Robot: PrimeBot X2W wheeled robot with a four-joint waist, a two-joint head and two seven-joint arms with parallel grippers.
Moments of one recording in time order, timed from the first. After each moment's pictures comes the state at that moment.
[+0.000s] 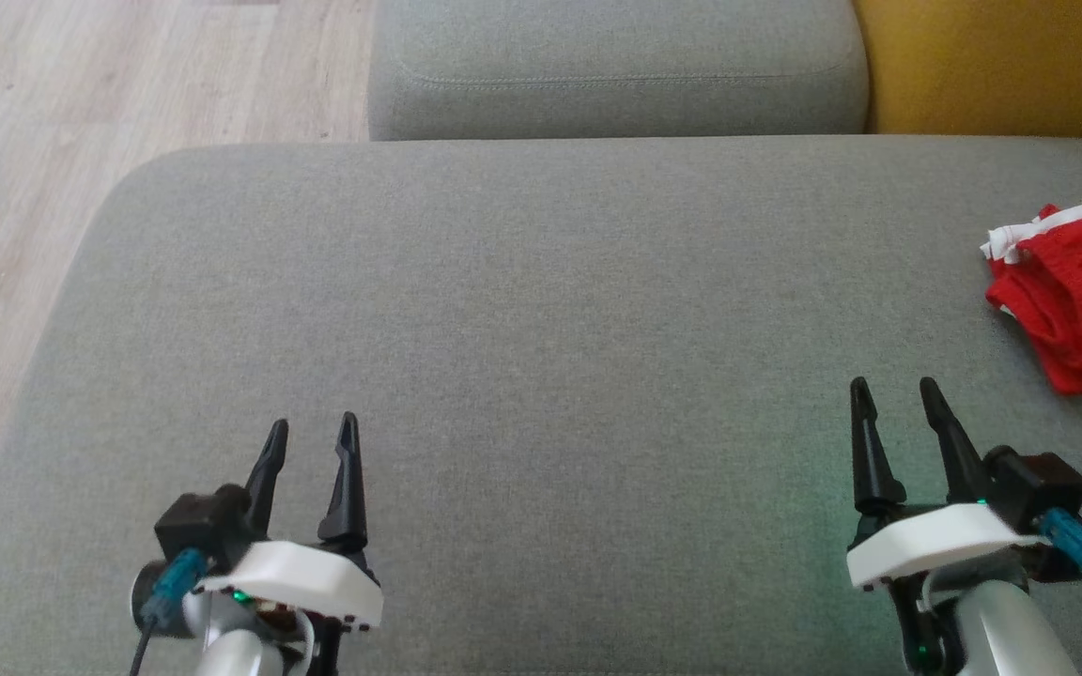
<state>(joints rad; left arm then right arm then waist) -0.02 0.05 -0.22 0.25 -0.30 0.04 -0.25 -0.09 -0.05 0.02 0.38 0.21 0.12 -0.22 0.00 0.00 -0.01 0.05</state>
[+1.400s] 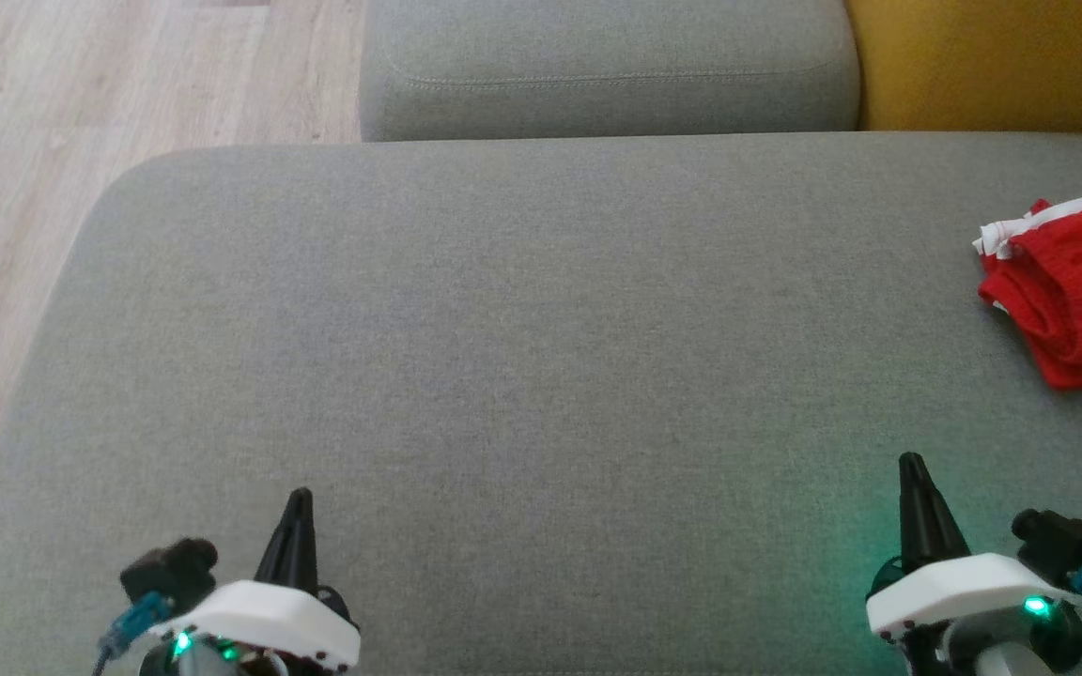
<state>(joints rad) 0.04 0.05 -0.19 0.33 -0.55 0.02 -0.18 -0.02 -0.04 0.00 0.43 0.46 0.12 -0.16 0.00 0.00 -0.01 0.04</state>
